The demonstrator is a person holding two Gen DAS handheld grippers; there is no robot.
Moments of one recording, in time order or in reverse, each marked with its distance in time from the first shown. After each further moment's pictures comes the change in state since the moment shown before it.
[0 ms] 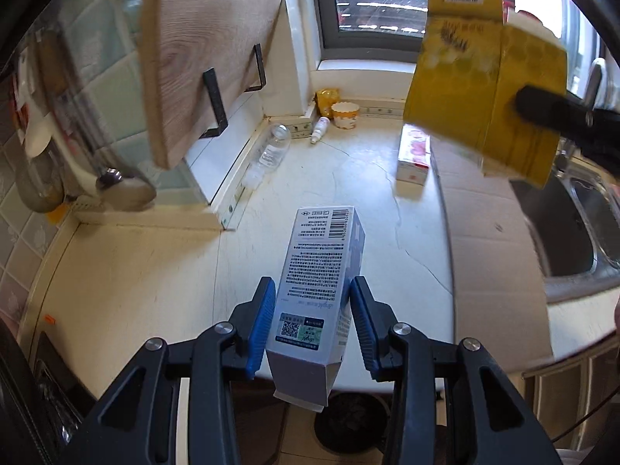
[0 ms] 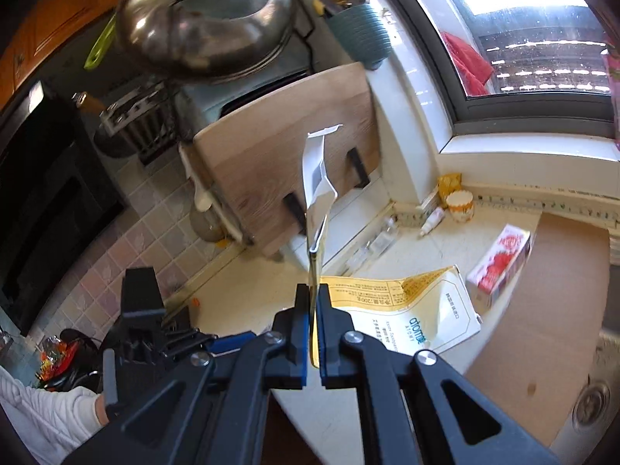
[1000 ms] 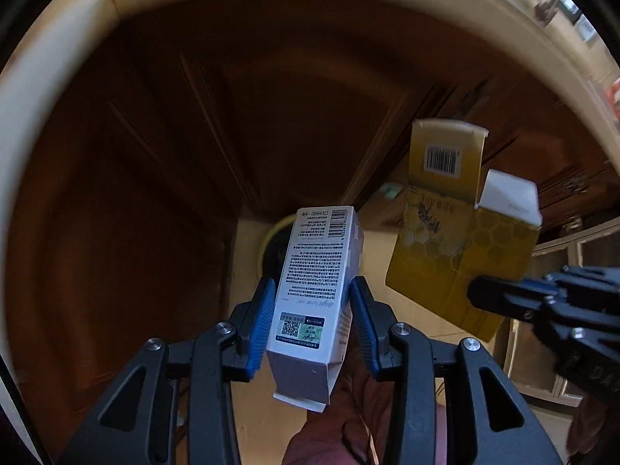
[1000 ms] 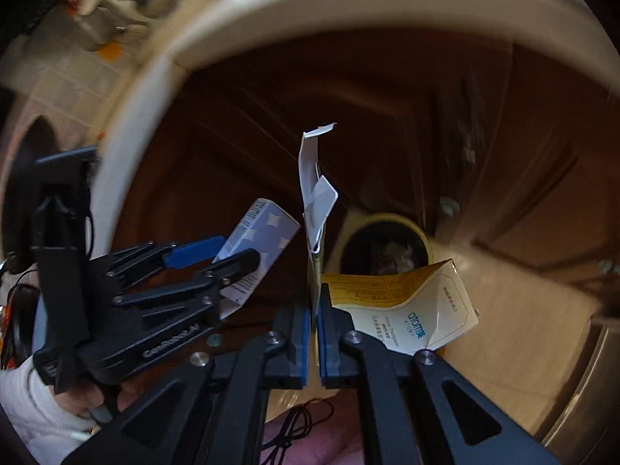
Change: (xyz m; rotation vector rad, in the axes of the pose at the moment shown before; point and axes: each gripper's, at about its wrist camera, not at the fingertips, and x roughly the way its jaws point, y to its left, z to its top) left arm 0.102 -0.030 -0.301 -0.025 0.443 -0.189; right arm 0.080 -0.004 -0.368 0.375 0.577 -0.305
